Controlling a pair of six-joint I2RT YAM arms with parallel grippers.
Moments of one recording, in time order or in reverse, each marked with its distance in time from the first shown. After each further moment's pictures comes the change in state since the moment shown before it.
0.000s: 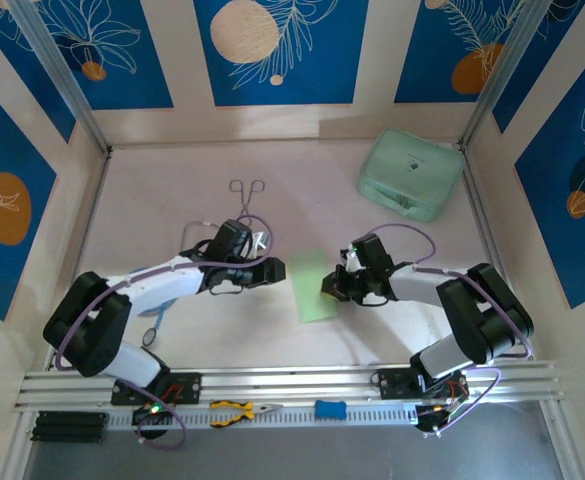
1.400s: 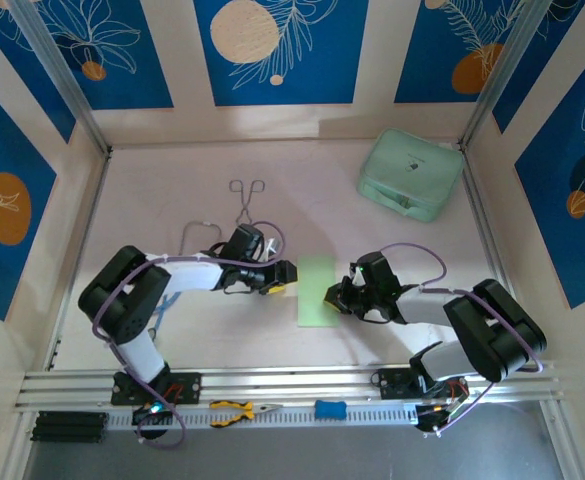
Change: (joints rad) left arm -0.022 0.223 0.011 0.200 0.112 -0.131; right arm 0.055 -0.119 -0.187 0.200 0.085 0.243
